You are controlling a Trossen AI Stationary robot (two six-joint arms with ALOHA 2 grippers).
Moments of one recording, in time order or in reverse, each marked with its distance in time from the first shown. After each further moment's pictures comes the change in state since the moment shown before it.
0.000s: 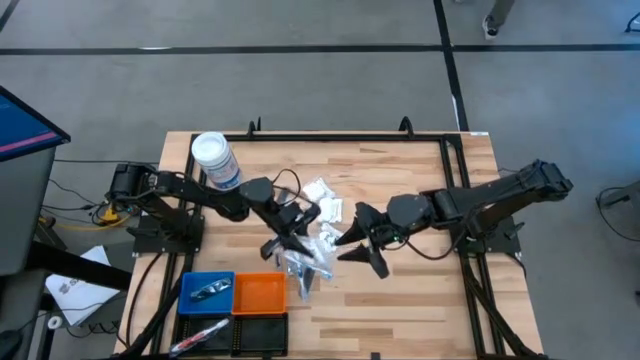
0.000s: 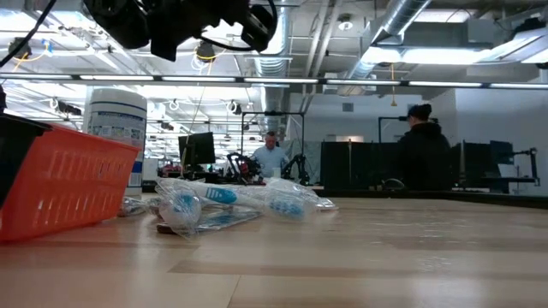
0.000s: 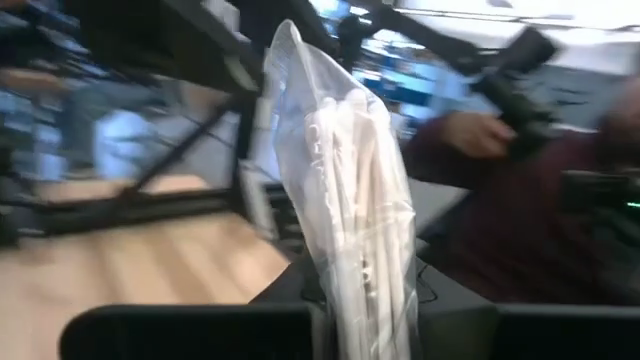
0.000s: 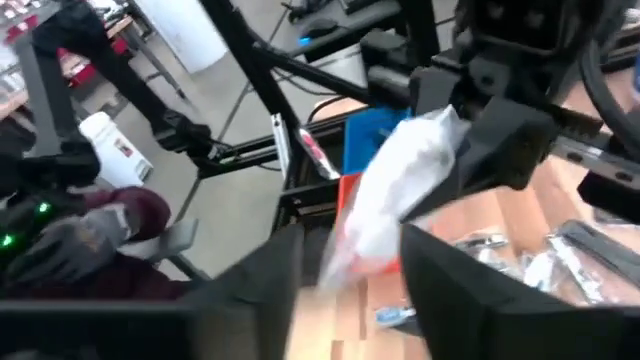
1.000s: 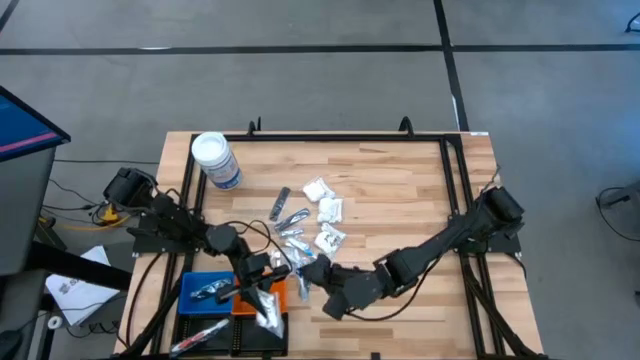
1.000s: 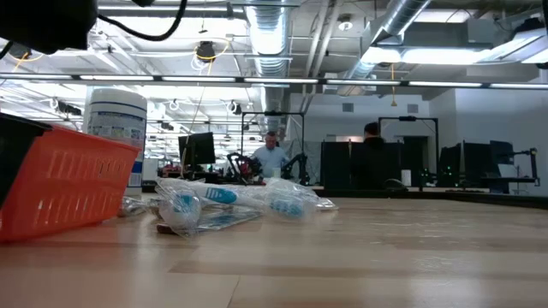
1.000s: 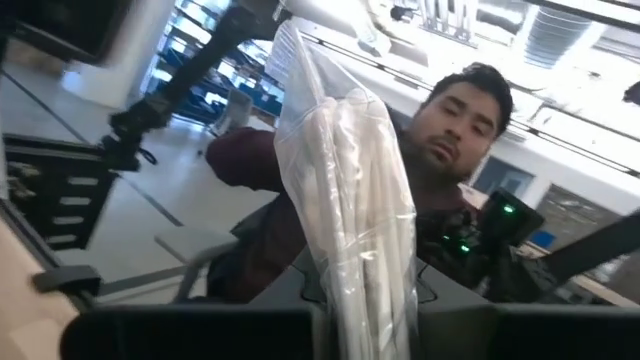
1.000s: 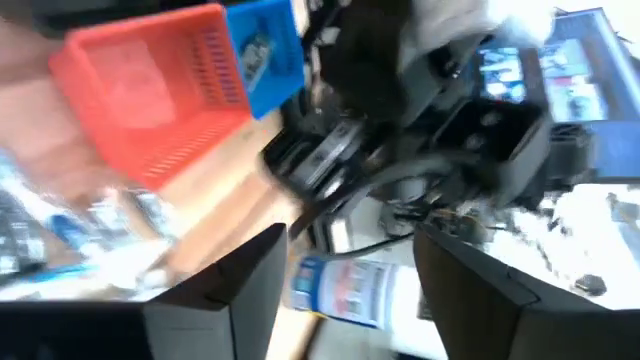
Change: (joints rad) left arm -0.421 -0.006 -0.259 0.436 -0.206 -0.317; right arm 0.230 0.488 0.272 0.134 0.687 -1.611
